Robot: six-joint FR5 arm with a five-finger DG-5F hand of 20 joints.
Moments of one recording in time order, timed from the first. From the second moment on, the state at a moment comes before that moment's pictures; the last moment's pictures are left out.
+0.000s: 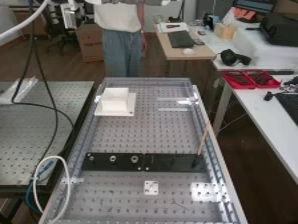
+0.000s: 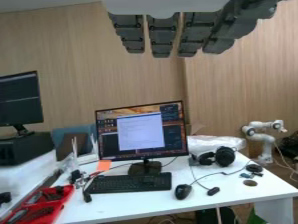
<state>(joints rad) 1.58 -1.56 -1.66 -3.05 -1.52 -0.68</state>
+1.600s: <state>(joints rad) 1.52 -1.62 -1.95 -2.71 -1.47 -0.72</state>
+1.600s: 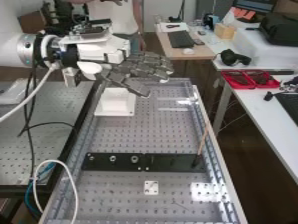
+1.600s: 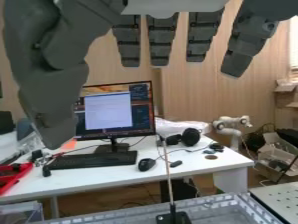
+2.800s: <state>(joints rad) 1.38 -1.93 -1.99 -2.47 -1.58 -0.71</state>
